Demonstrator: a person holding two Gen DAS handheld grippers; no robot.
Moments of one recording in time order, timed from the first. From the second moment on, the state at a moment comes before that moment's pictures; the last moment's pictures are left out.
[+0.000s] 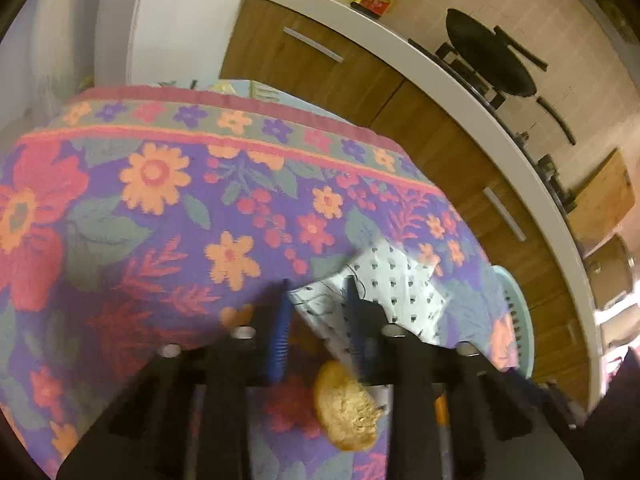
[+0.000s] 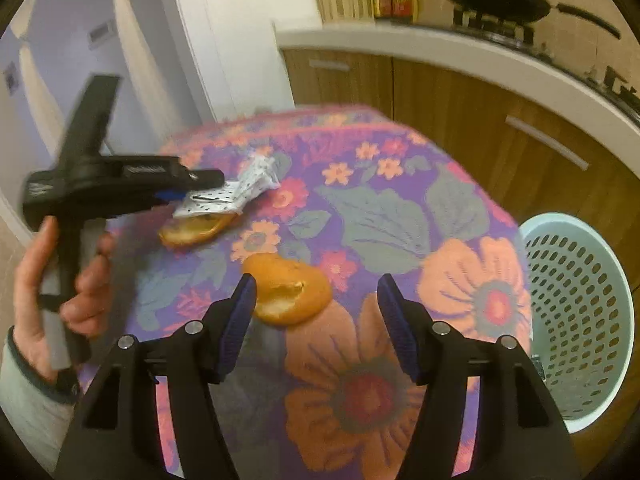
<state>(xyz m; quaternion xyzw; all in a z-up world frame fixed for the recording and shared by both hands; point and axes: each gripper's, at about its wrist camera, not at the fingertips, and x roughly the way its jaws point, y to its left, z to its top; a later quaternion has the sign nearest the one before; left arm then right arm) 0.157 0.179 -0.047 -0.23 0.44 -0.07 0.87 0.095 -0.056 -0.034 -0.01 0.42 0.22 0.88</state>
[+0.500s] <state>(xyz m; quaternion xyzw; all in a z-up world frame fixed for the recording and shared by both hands) 0.127 0.250 -0.035 -0.33 0.35 -0.06 0.87 0.091 -0.039 -0.040 -0.03 0.41 0.22 0.88</state>
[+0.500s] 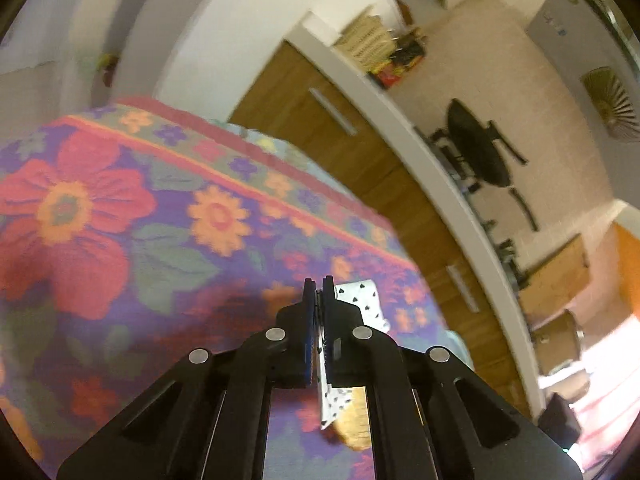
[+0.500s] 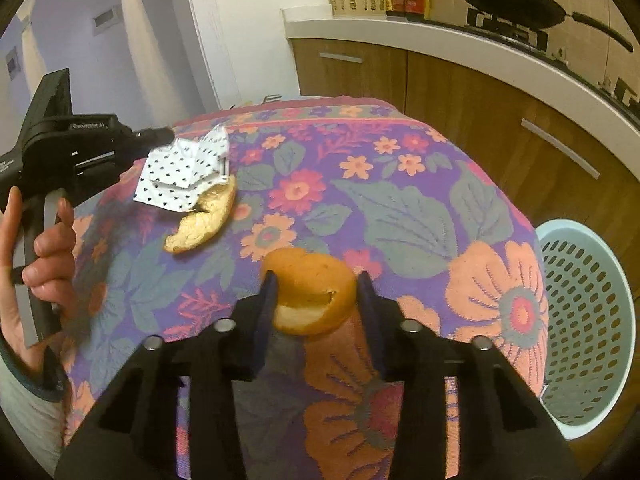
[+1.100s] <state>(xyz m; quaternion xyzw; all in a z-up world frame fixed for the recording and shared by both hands) 0.134 0.241 -0.051 -0.27 0.40 -0.03 0.88 0.087 -0.050 -0.033 -0.01 0.39 0.23 0.89</state>
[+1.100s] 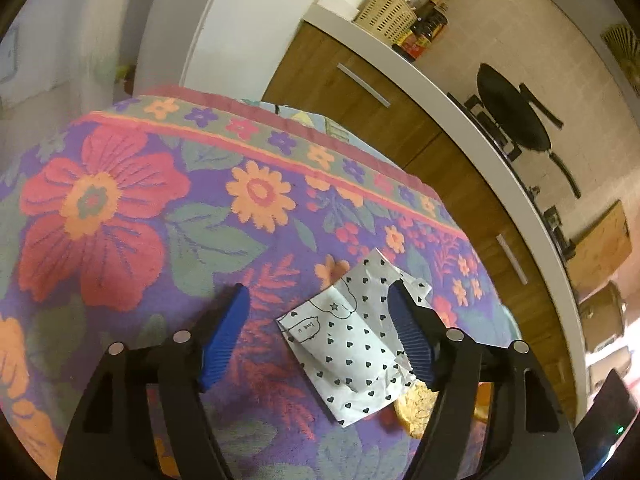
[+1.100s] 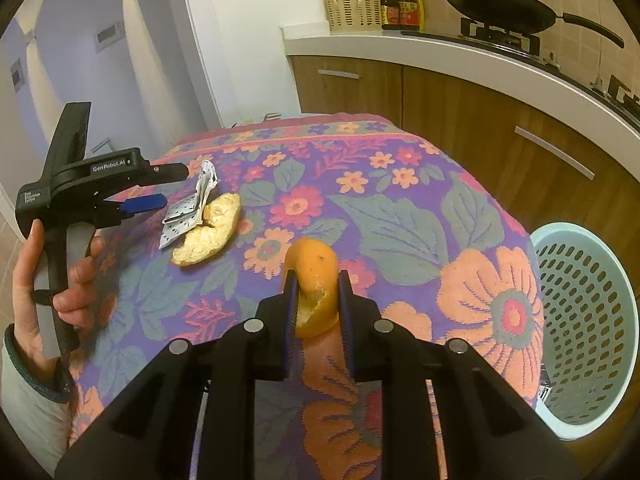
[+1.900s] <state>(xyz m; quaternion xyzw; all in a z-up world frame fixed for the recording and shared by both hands) 0.136 0.145 -0.043 -0.04 0.42 0.04 0.91 0.087 -0.061 -0.030 0.02 0.38 0.24 0.89</state>
